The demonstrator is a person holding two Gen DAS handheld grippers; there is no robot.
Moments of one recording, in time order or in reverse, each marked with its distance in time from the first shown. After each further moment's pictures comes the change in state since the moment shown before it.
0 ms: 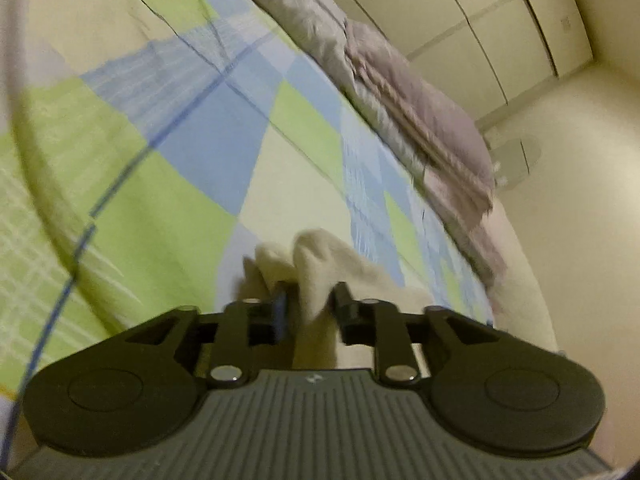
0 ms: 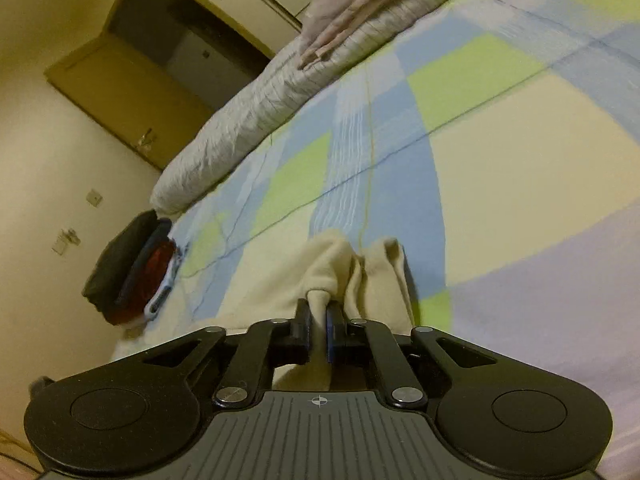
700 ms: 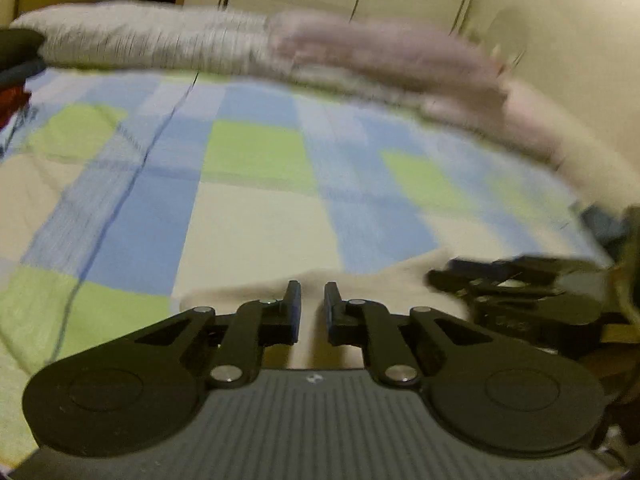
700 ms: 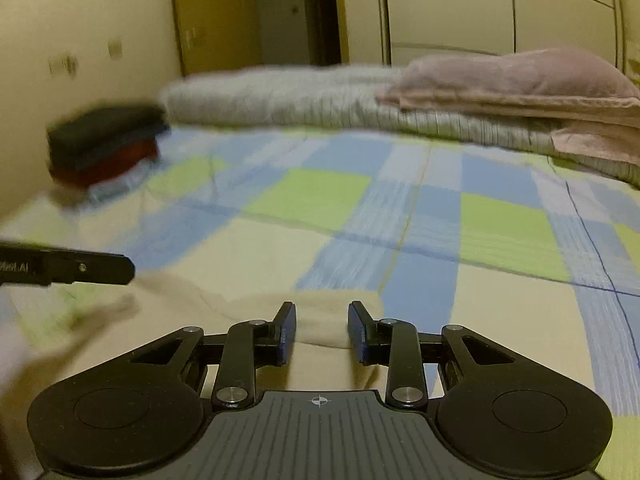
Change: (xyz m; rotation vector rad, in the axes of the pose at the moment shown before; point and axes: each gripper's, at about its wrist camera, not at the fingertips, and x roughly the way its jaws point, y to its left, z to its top) left arm 0.059 -0.105 -0.032 0.595 0.048 0.298; right arm 0.039 0.073 -0.026 -0.726 0.032 -0.327
